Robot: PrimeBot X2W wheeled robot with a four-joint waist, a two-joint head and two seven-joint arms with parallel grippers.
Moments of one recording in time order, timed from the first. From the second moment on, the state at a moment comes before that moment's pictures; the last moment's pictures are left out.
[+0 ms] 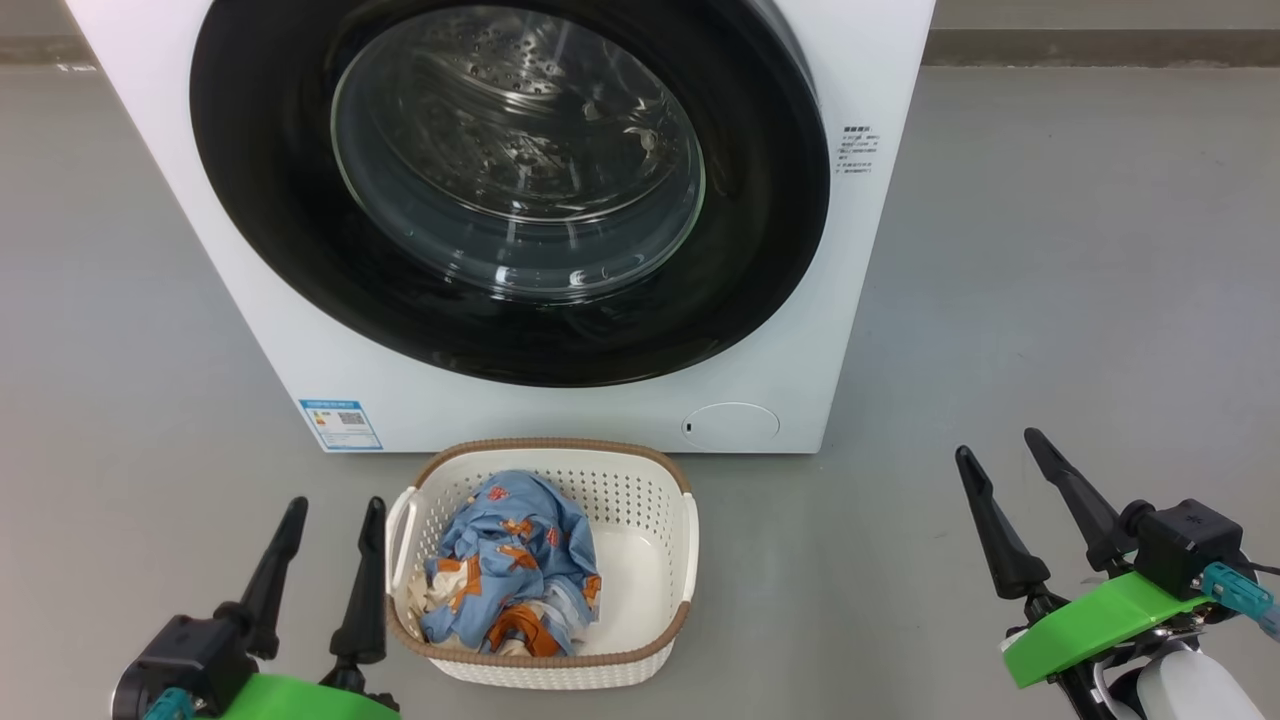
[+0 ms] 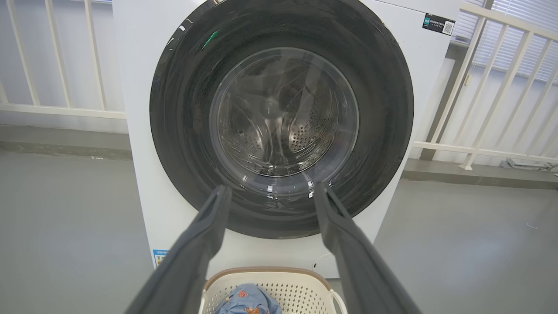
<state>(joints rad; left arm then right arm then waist) -0.07 0.08 -0.12 0.16 -0.30 -0.13 -0.25 -0.15 -0.26 0.13 0.23 0.37 0.13 -0.25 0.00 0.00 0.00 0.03</state>
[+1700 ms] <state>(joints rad) -0.07 0.08 -0.12 0.17 -0.29 -0.13 -0.25 -0.17 -0.26 0.08 0.24 0.37 0.13 -0.25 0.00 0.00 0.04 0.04</state>
